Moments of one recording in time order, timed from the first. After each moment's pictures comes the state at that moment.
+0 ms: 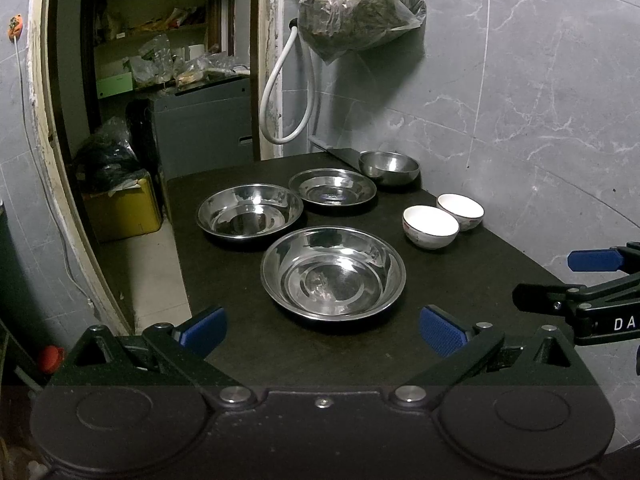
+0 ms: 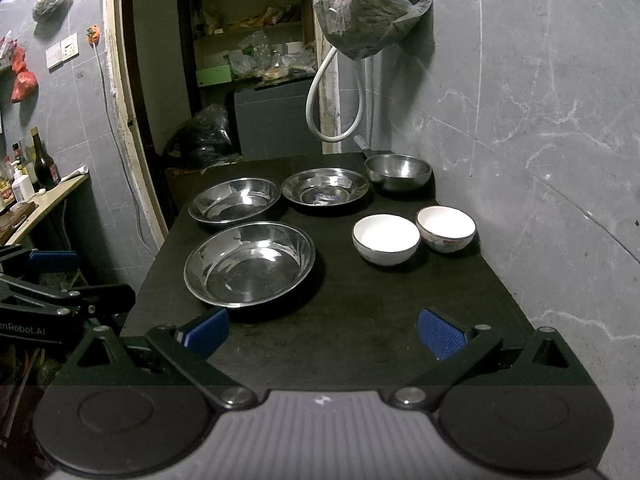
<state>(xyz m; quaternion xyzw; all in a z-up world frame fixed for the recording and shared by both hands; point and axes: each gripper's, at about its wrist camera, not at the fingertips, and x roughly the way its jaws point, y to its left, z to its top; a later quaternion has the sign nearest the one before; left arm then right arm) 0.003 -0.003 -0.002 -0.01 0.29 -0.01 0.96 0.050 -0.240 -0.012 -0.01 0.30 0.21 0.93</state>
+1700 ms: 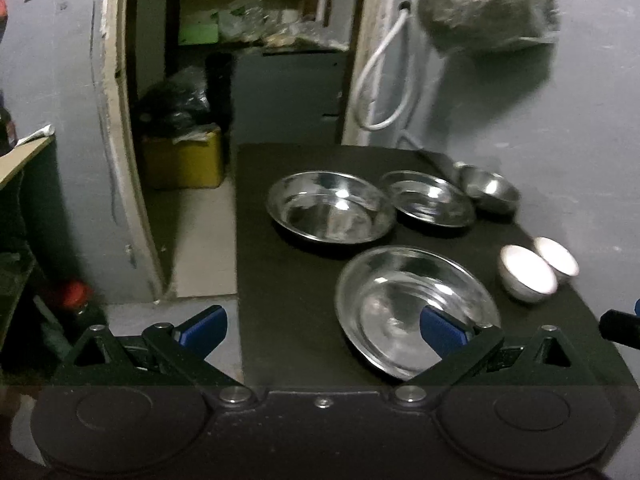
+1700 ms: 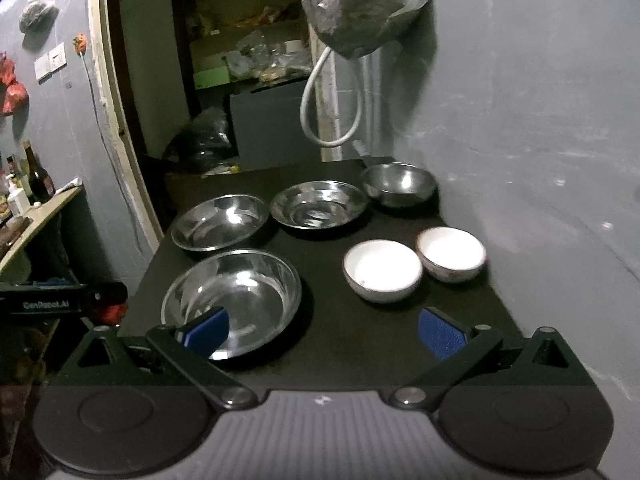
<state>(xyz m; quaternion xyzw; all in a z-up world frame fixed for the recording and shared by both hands) 0.083 0.052 -0.019 -0.10 0.33 0.12 0.93 0.123 -0.233 -0.007 0.00 0.31 0.22 0.92</state>
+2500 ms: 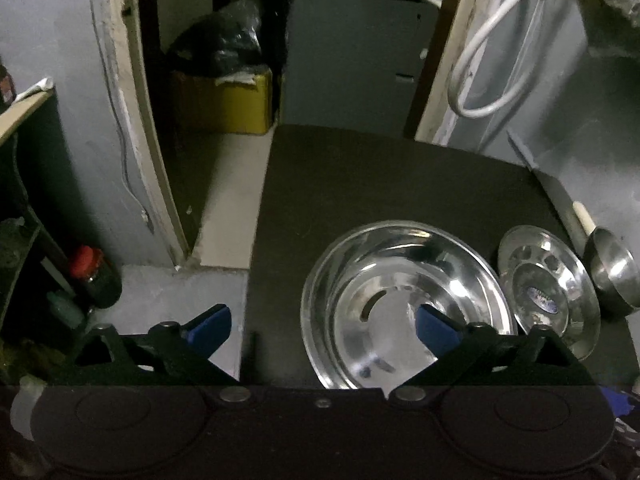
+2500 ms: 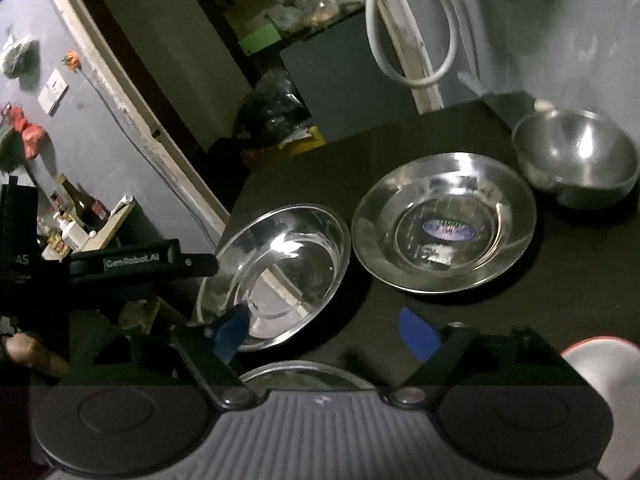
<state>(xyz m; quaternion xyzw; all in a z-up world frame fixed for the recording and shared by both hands) 0.288 0.154 -0.041 -0.16 0.41 0.19 0.88 0.342 -0.119 -0.067 0.11 0.41 0.35 0.83</state>
